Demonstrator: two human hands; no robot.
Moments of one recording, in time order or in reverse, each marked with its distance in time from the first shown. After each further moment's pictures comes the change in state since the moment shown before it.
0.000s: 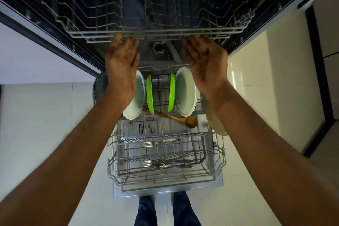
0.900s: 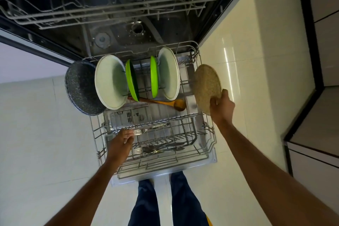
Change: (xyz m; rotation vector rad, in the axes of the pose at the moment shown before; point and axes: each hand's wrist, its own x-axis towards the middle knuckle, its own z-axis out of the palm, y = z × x) left_hand -0.134 -0.181 -0.184 1.263 -0.175 -0.367; right_hand -0.075 0.055 -0.236 -1.465 0.582 0.037
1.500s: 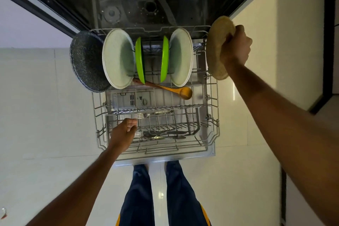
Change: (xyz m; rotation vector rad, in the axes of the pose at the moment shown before) left_hand -0.002 -0.042 0.019 0.026 -0.057 -0.040; right_hand 0.088 -0.118 -0.003 -0.107 0.191 -0.156
